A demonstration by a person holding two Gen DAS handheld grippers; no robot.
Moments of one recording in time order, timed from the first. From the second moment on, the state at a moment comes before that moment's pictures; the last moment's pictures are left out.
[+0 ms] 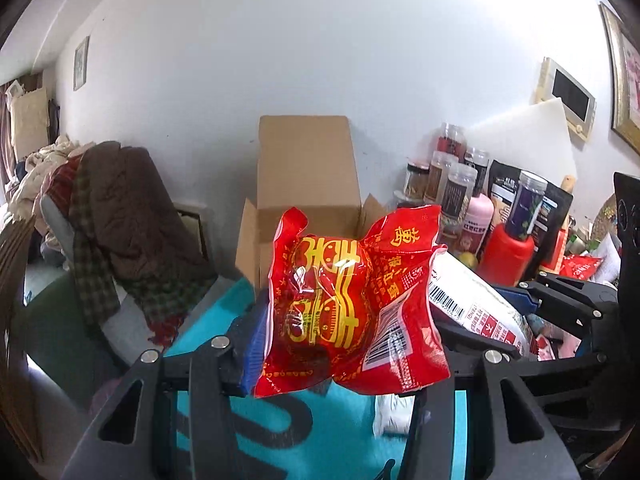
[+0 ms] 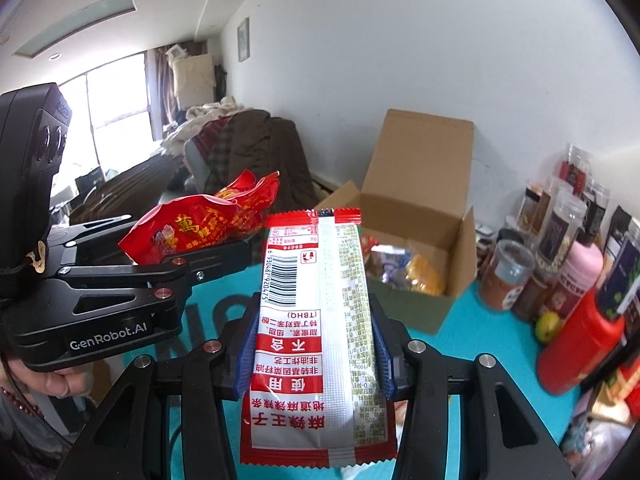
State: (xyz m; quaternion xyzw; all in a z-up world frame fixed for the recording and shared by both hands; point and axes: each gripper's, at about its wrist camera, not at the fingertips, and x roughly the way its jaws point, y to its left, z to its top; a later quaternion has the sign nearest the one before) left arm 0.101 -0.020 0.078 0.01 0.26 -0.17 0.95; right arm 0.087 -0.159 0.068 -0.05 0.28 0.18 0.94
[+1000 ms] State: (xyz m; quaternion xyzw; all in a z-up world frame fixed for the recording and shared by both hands) left arm 0.269 -0.073 0.077 0.00 0.25 -0.17 0.95; right arm 0.247 -0.223 0.070 -0.03 0.26 0.14 0.95
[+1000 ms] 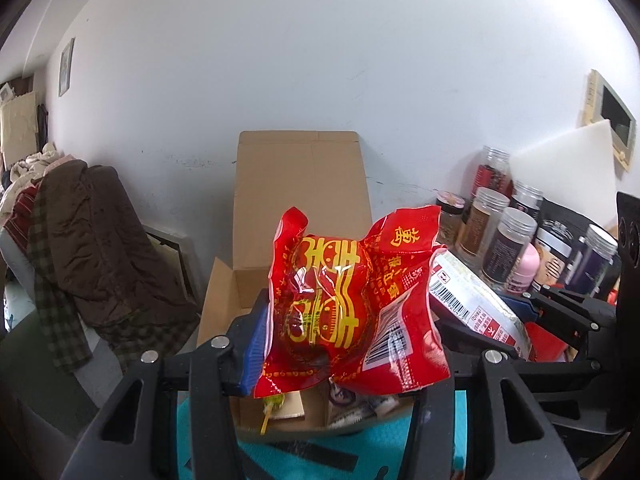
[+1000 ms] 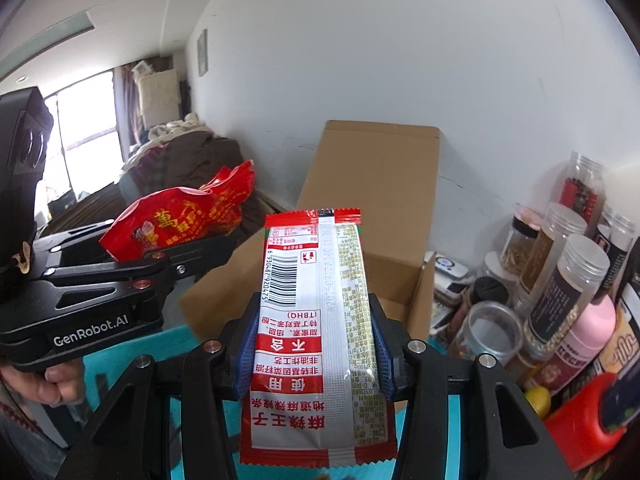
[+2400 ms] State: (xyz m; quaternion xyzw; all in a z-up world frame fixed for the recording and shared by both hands) left arm 0.369 -0.115 -0.045 0.07 0.41 -0.11 0.90; right arm 0.340 -0.229 -0.025 -0.05 0.38 0.06 0.92
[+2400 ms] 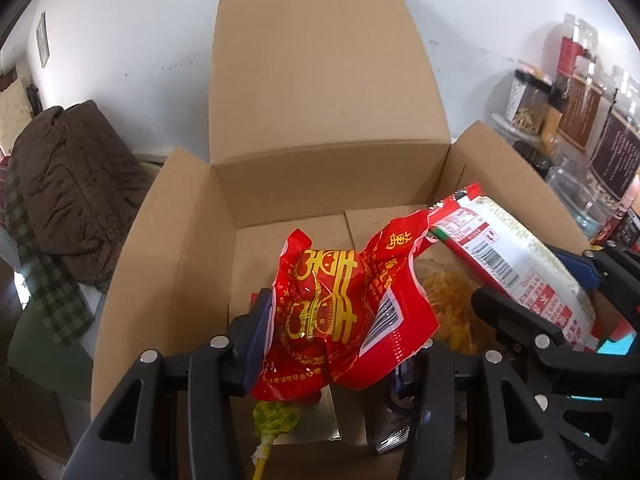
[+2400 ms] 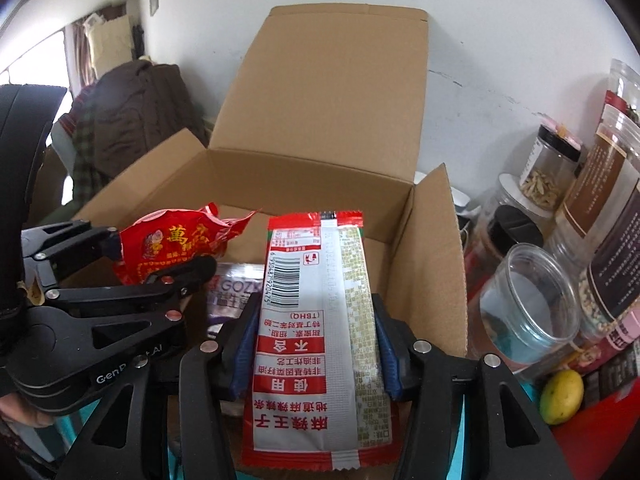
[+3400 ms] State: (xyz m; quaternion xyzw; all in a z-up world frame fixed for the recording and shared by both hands) left arm 0.328 -0.115 0.025 0.08 0.37 -0.08 0.92; right arm 0.298 -0.230 0.020 -0.05 0.37 0.05 0.93
